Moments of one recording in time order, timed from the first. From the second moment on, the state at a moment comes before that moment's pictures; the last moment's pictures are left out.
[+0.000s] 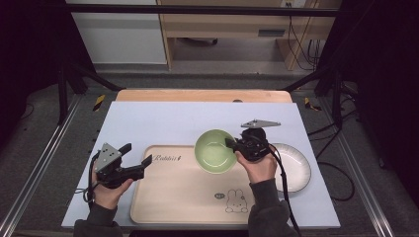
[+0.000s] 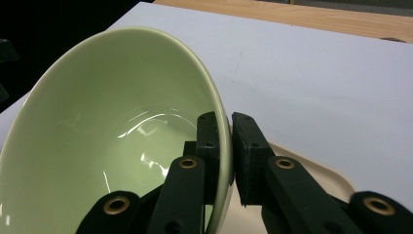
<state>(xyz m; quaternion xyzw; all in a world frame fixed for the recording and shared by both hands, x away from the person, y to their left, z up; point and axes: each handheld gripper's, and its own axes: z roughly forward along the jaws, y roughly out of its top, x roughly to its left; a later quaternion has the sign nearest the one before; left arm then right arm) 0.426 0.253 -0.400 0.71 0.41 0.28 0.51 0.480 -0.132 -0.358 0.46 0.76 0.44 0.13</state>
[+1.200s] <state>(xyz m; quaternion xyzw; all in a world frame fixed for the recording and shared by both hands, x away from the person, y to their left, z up) 0.426 0.255 -0.399 0.70 0.41 0.28 0.51 0.504 -0.097 -0.391 0.47 0.77 0.42 0.11</state>
